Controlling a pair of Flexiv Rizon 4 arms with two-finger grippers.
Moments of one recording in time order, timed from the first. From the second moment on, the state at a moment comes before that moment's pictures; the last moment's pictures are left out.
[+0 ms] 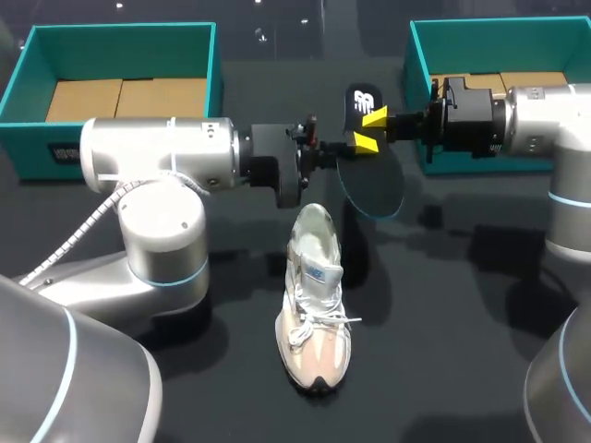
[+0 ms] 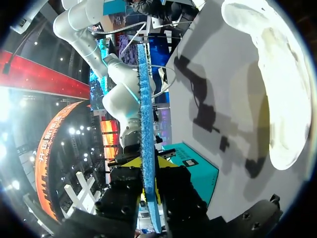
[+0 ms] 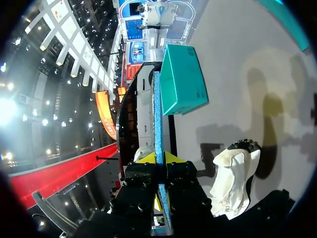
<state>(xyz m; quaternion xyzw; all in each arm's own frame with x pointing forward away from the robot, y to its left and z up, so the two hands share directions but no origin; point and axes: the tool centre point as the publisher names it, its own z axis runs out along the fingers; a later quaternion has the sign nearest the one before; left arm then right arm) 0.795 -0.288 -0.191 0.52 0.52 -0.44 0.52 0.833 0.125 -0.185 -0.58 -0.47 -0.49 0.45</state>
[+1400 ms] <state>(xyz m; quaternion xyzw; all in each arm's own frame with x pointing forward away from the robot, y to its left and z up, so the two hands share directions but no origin) 0.787 -0.216 -0.178 0.40 0.64 -0.51 0.41 0.790 0.086 -0.177 -0.53 -0.51 -0.52 0.44</state>
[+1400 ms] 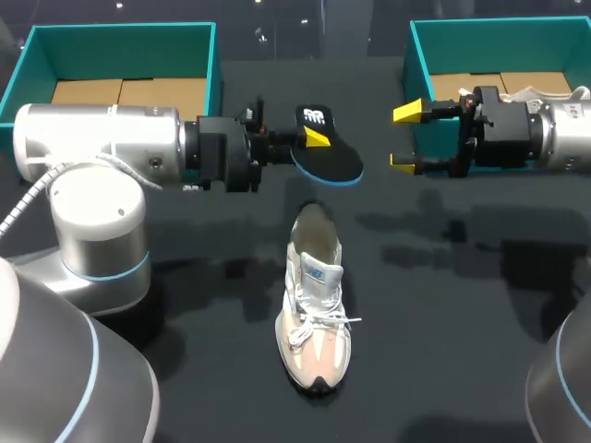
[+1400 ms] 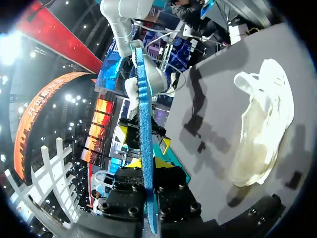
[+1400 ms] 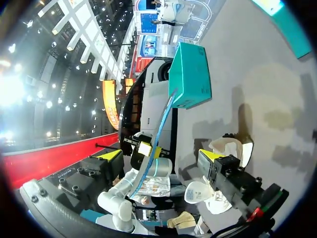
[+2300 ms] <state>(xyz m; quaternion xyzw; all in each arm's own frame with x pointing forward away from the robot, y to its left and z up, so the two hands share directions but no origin) 0.775 -0.208 -0.150 0.19 0.76 -0.61 0.15 0.784 0.081 -0.174 -0.54 -0.50 -0.52 0.43</state>
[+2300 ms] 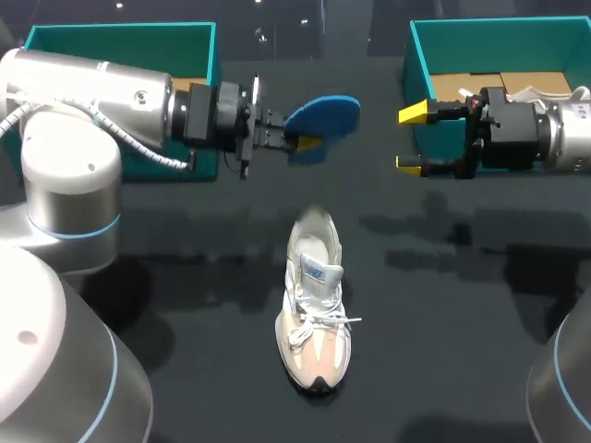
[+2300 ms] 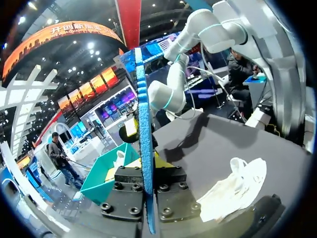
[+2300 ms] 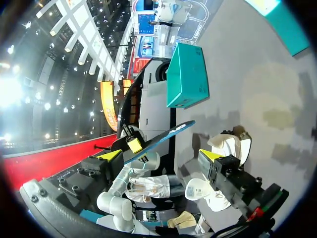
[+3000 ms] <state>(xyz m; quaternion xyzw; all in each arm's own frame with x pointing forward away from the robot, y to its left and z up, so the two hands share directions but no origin) 0.783 -0.197 -0.139 -0.01 0.76 -0.63 -0.13 0.785 0.081 -0.174 -0.54 -0.50 -0.52 0.43</state>
